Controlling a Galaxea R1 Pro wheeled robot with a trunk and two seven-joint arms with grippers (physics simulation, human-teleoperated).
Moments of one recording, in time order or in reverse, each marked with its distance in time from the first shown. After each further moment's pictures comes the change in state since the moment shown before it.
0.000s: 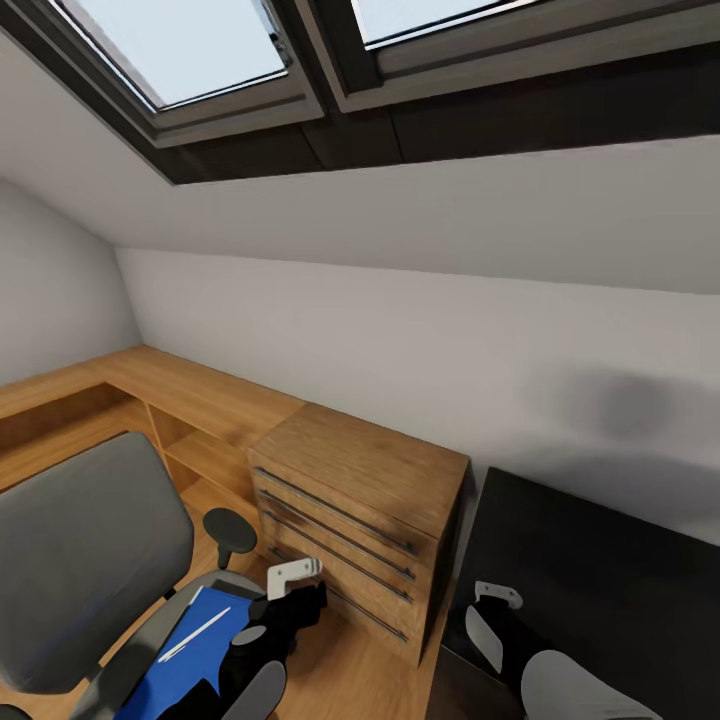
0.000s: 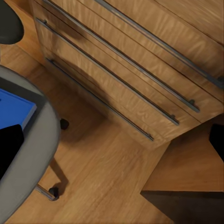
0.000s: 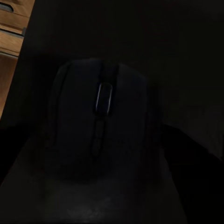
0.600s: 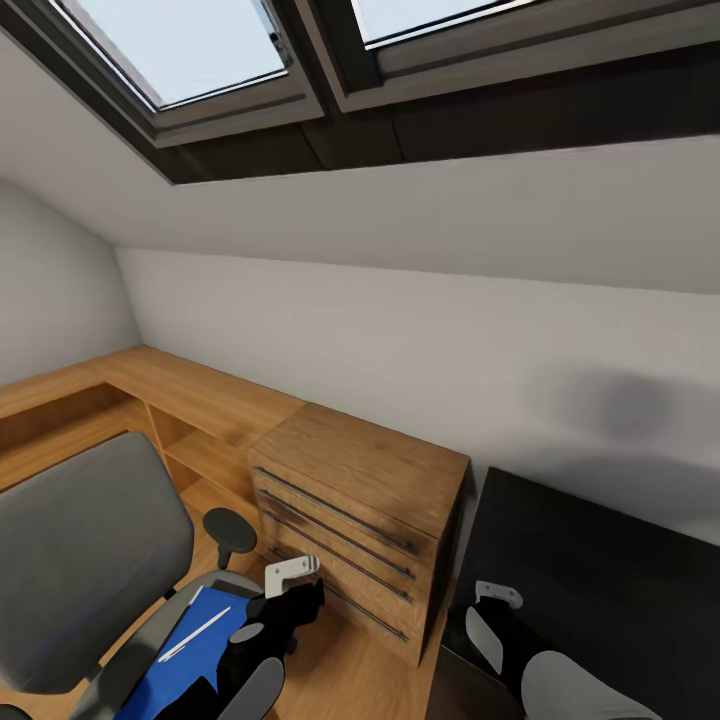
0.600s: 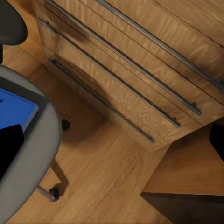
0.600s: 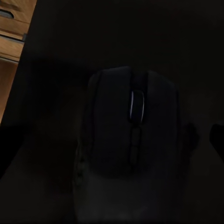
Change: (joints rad) left arm 0.000 0.000 0.015 -0.001 0.000 0.000 0.000; right arm 0.001 0.000 -0.001 0.004 0.001 -0.027 0.000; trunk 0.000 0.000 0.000
